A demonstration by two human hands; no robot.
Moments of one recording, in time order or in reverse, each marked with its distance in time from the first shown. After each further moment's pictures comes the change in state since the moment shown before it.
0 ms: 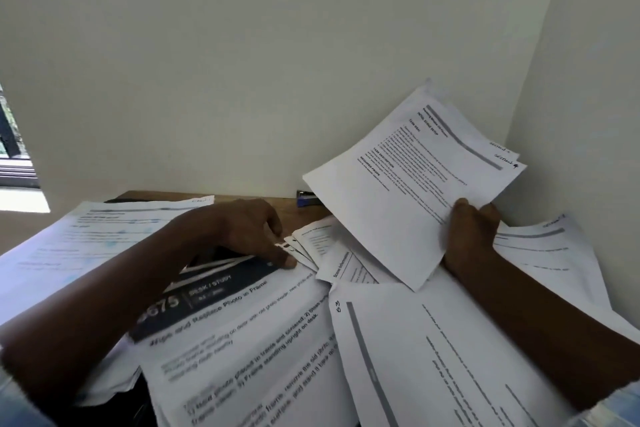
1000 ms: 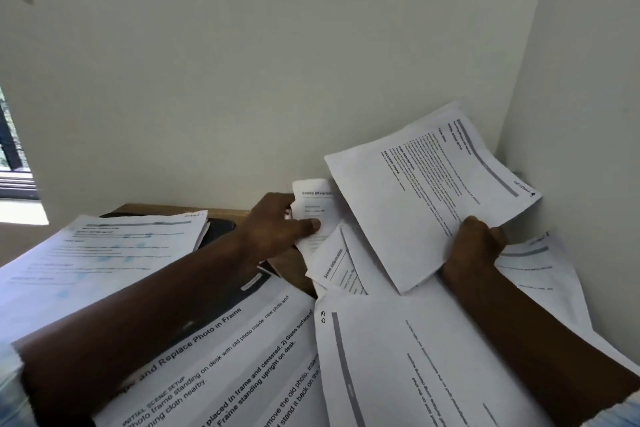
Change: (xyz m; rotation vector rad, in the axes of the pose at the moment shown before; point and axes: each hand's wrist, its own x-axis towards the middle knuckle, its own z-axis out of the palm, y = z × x) left_hand 0.017 0.041 0.025 -0.896 0.380 0.202; right_hand 0.005 -0.022 -0.012 -0.049 0.105 0.155
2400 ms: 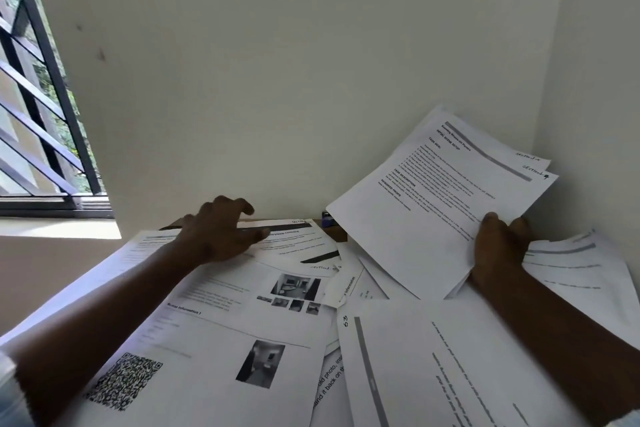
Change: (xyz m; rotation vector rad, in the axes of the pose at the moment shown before) left_hand -0.019 -0.024 -0.108 1.053 0.198 -0.187; right_hand 0.001 0.016 0.009 0.081 -0.077 -0.148
